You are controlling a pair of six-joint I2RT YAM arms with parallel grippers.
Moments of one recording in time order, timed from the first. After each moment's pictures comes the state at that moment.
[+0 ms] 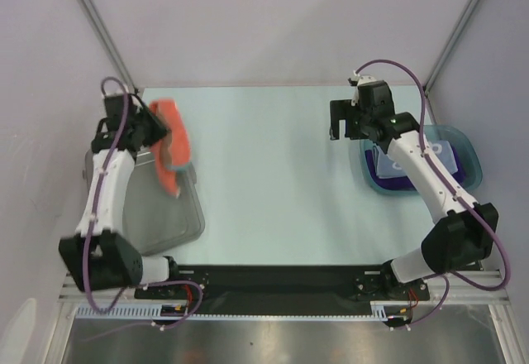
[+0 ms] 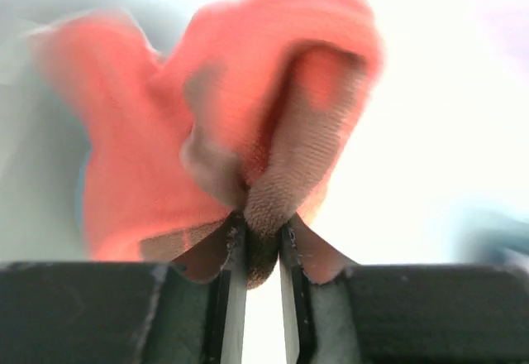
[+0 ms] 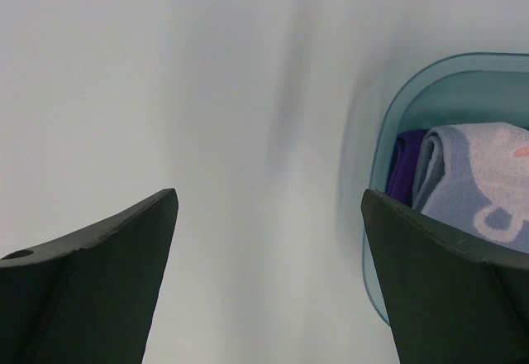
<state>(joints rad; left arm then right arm) 0.13 1.38 1.23 -0.67 0.05 -0.51 0.31 1.48 1.42 -0.67 0.06 0.16</state>
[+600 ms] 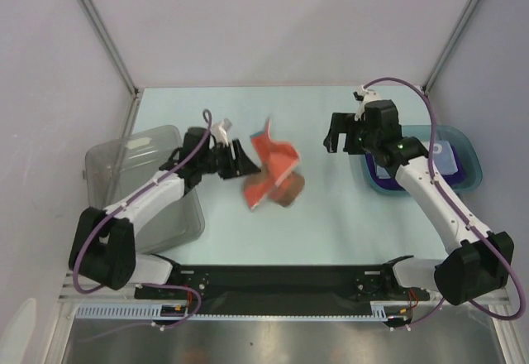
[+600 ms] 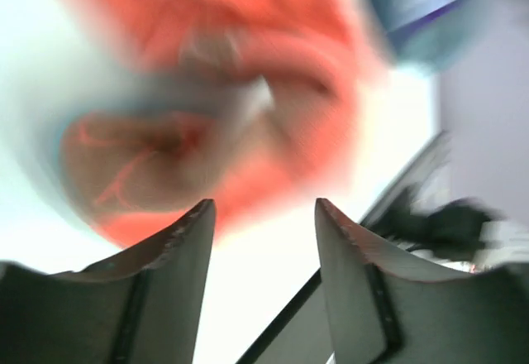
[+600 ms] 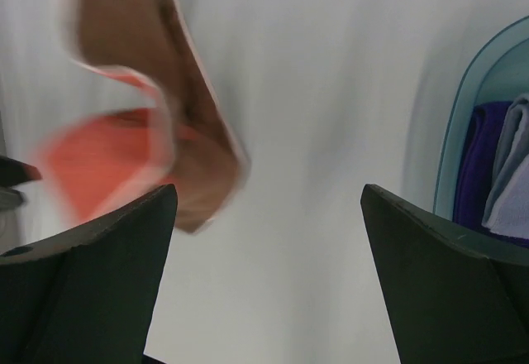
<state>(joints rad) -0.36 1.33 0.87 -0.06 0.57 -0.61 0.33 1.27 1.18 -0.51 -0.06 0.29</state>
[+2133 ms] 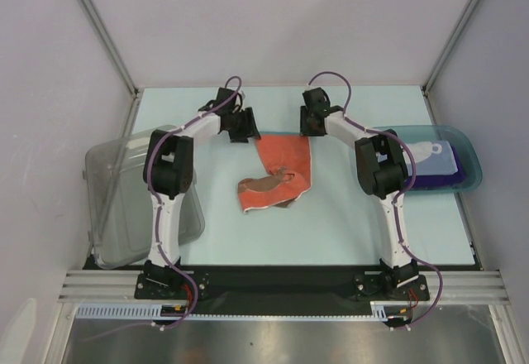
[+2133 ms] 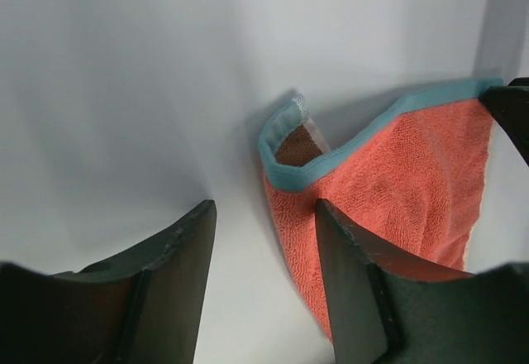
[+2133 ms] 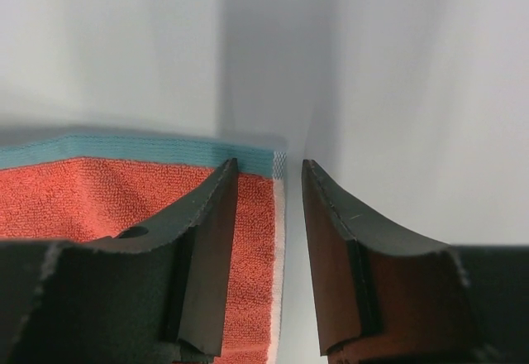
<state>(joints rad) -0.29 2.26 1.73 -0.41 0.28 -0.44 0.39 2.31 1.82 -0.39 0.13 0.31</state>
